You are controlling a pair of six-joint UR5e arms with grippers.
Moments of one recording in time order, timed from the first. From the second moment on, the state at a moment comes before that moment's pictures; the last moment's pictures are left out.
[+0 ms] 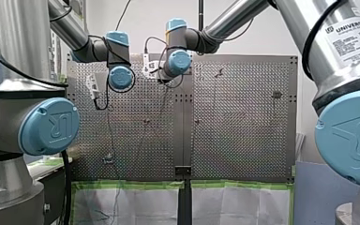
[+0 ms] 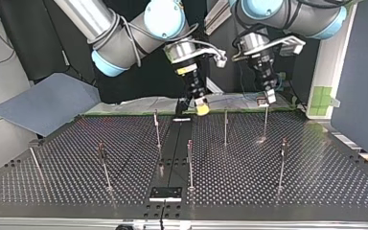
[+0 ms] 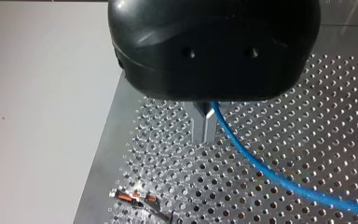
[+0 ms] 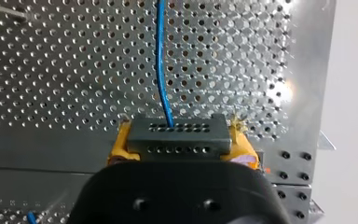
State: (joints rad) left arm -0.27 -1.46 -2.14 -2.53 -2.18 -1.70; right arm 2.52 -1.14 1.35 -0.17 1.79 1.56
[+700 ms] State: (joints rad) left arm -0.13 -1.45 -2.09 -2.57 -2.06 -1.67; right arm 2.53 -1.11 1.13 -0.07 1.77 1.58
